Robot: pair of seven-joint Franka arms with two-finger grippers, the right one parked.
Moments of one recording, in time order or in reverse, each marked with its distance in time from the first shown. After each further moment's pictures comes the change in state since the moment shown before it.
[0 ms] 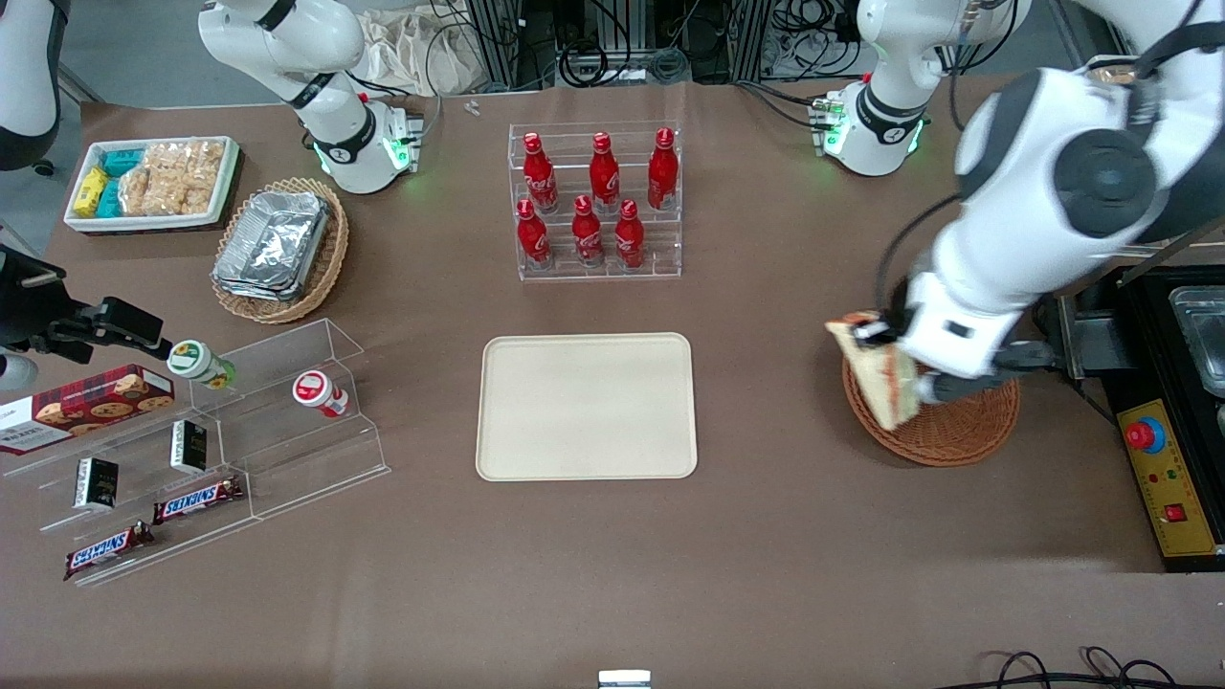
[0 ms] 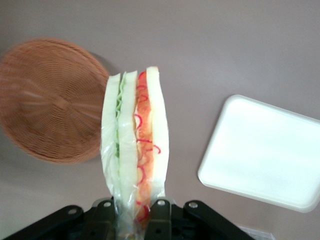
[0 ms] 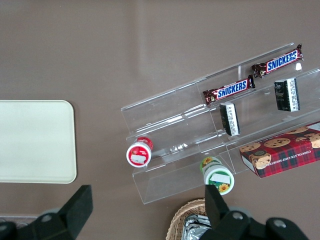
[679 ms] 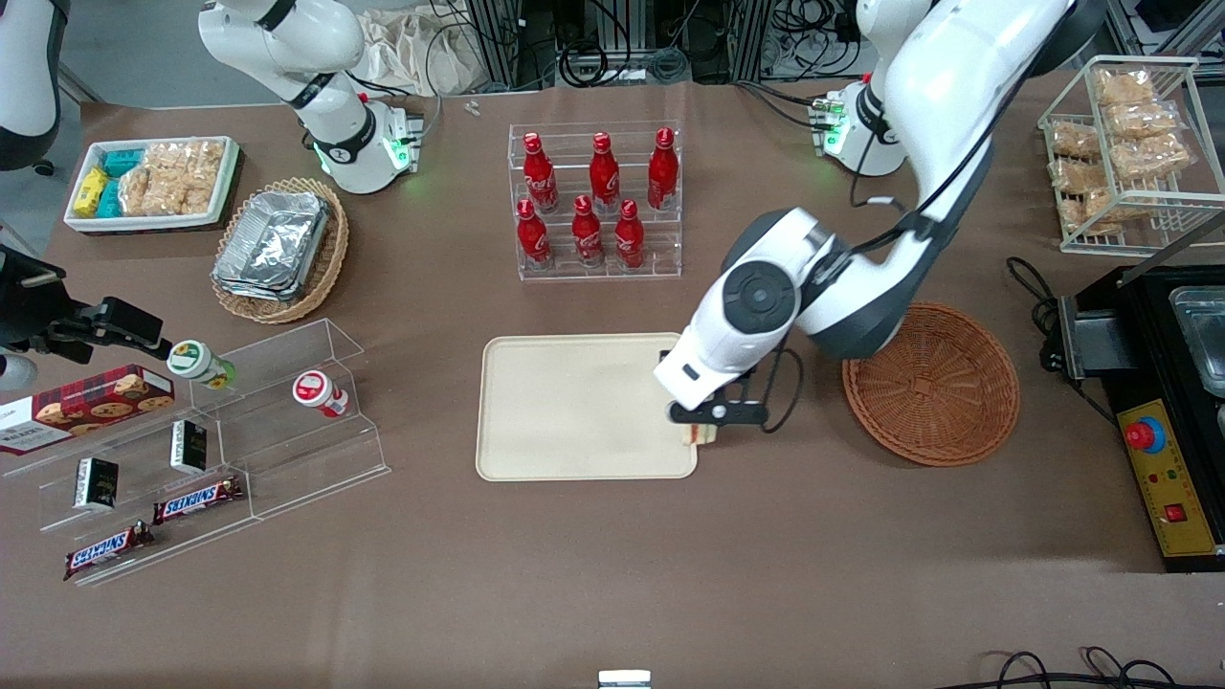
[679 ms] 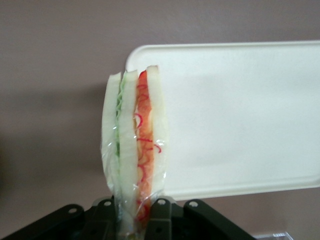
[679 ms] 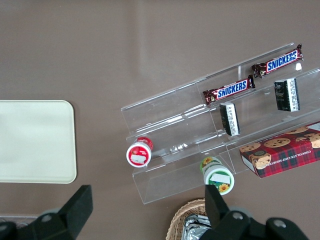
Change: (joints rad) arm -0.173 0.402 -0.126 0.000 0.210 0.331 -0.012
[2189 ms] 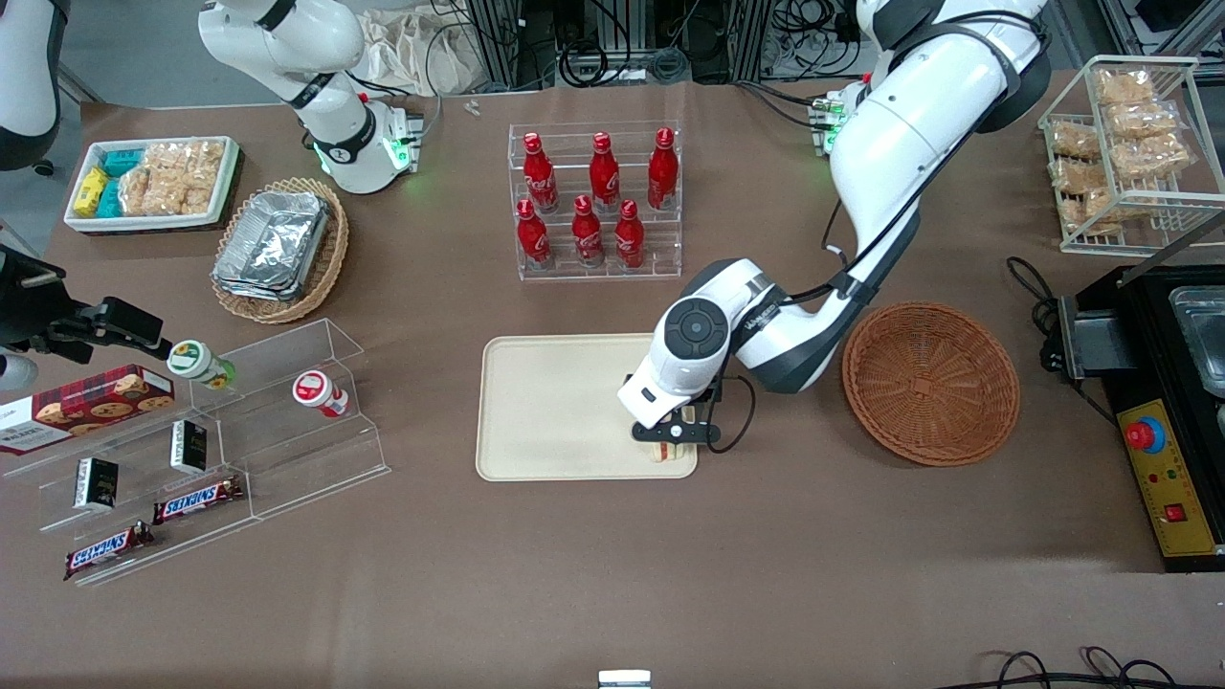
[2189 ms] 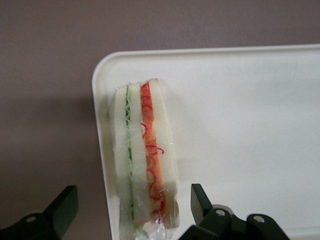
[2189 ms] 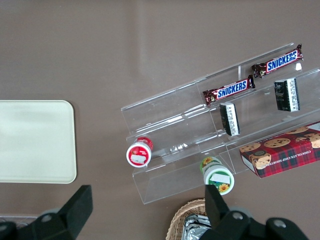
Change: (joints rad) arm -0.078 0.116 0.038 0.051 0.134 0.090 -0.101
